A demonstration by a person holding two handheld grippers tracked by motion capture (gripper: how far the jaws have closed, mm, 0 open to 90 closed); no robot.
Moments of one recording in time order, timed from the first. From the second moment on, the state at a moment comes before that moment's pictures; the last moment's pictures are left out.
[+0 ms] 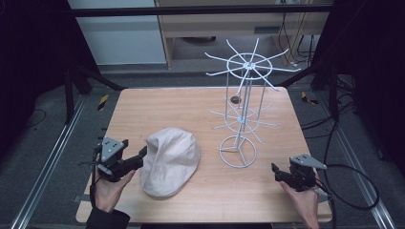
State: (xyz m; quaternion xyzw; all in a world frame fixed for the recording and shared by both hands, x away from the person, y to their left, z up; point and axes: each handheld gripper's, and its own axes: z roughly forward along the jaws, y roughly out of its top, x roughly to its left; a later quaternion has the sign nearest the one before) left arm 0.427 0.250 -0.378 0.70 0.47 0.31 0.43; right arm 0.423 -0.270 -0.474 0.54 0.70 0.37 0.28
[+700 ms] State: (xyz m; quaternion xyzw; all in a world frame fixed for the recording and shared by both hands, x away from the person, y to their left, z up) left arm 0.442 0.218 -0.382 0.73 0.47 0.29 0.41; right arm 0.424 -0.270 -0.474 0.53 0.71 0.37 0.28
